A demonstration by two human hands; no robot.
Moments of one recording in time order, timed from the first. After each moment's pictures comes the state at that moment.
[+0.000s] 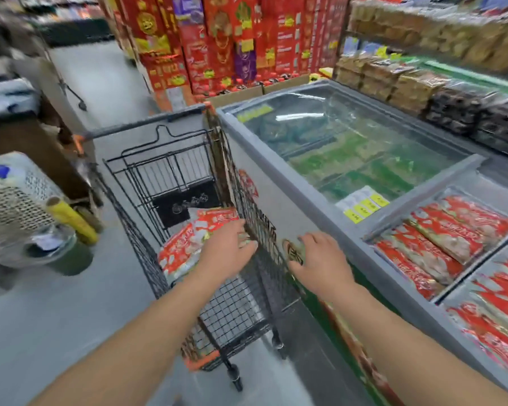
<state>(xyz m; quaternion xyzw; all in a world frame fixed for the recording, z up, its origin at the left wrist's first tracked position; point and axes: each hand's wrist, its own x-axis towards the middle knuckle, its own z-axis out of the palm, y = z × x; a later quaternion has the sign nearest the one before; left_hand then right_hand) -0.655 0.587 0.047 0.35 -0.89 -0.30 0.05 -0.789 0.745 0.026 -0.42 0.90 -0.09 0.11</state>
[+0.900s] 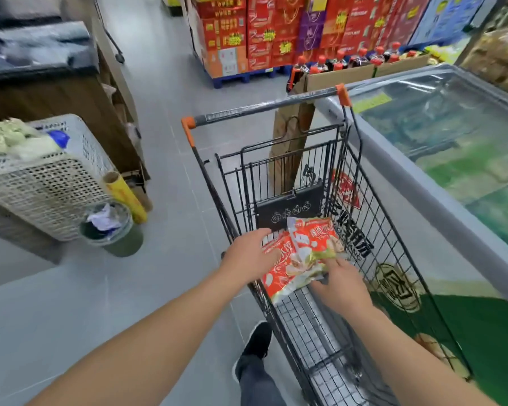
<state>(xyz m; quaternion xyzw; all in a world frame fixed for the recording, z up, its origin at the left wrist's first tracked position) -0.522 0.219 -0.034 0.39 -0.85 -0.36 -0.03 -0.658 0.386 -0.079 -0.36 0.90 -0.09 0.23</state>
